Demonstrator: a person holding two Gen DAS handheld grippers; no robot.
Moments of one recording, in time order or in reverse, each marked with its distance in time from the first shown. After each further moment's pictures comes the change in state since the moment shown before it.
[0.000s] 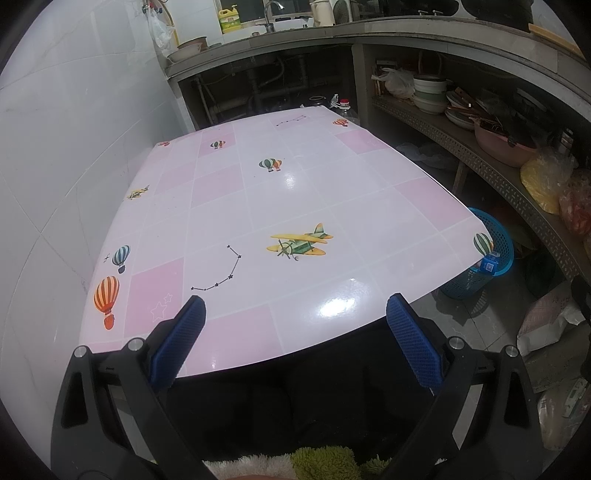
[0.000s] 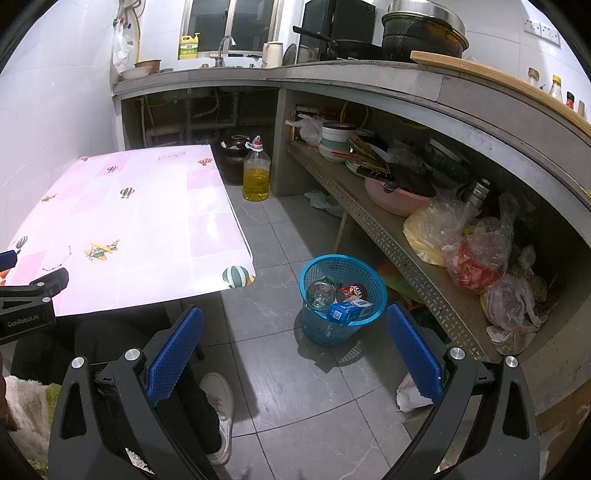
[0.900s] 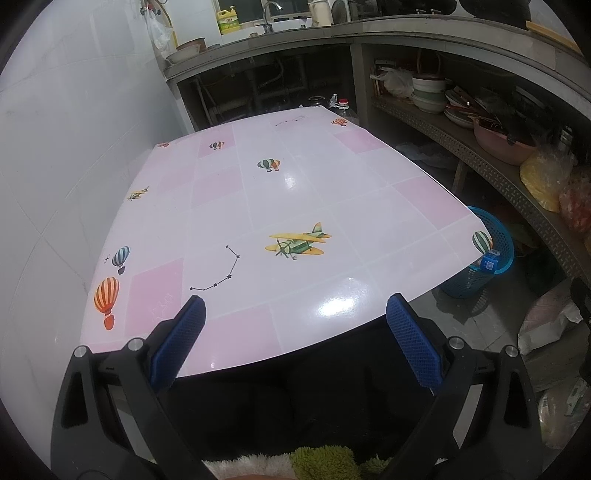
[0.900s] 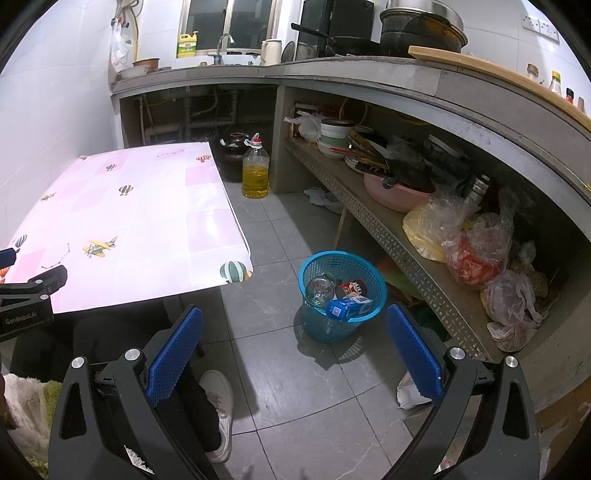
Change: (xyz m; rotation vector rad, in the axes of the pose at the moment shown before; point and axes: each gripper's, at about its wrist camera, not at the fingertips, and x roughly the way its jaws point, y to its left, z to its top) left arm -0.003 -0.002 -0.002 0.004 -0.005 0.005; right arm 0.001 0.001 -0.009 0.007 0.005 0.001
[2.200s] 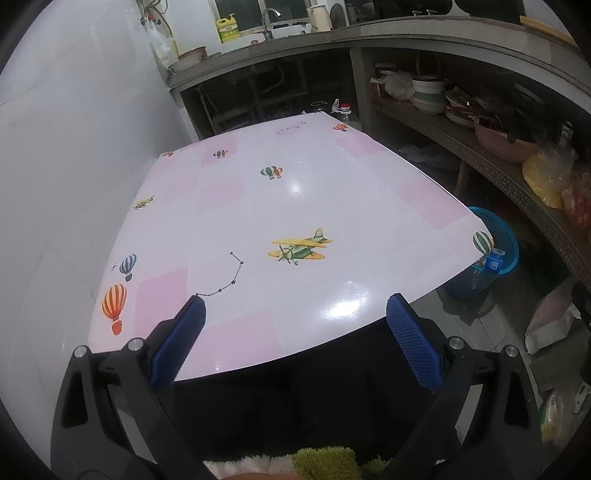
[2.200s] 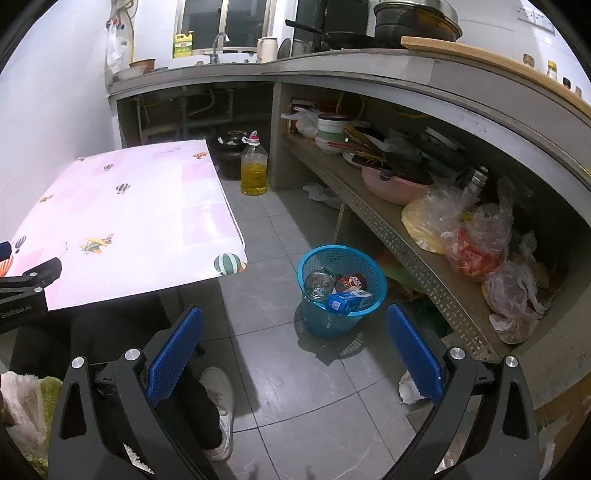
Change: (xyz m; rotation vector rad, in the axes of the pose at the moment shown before) left arm -0.003 0.000 0.002 0.014 -0.020 0.022; right arm 0.003 -0.006 -0.007 0.016 0.008 0.002
